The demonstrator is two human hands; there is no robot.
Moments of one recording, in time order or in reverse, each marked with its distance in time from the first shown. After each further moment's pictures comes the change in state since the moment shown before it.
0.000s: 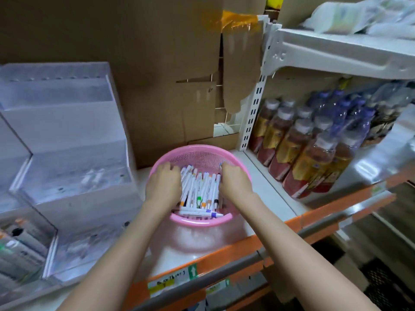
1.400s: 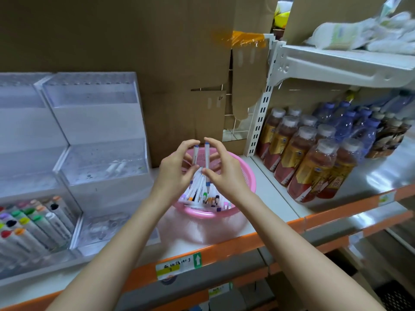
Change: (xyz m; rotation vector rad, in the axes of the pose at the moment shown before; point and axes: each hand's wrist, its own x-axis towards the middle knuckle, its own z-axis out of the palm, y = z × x) left_hand -0.036 0.016 -0.057 -0.719 0.346 0.217; right_hand -0.029 -0.030 -0.022 0.746 0.210 -0.387
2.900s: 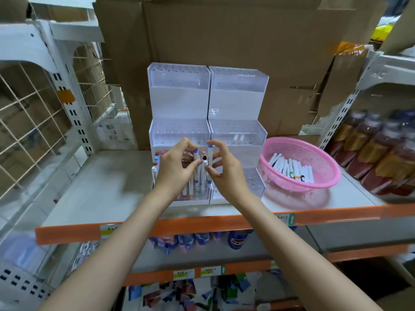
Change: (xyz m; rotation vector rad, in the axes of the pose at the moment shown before) left_hand -0.147 -0.059 -0.238 0.017 0.215 -0.126; right_hand -0.081 -0.173 0.202 0.039 -0.074 -0.168
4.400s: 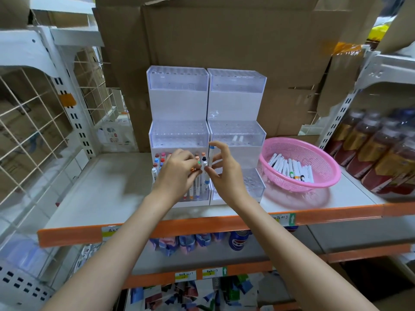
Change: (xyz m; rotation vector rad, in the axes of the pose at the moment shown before) left_hand -0.002 -0.009 -0.002 0.485 -0.158 0.304; right_hand -0.003 0.005 0.006 0.029 0.064 0.013
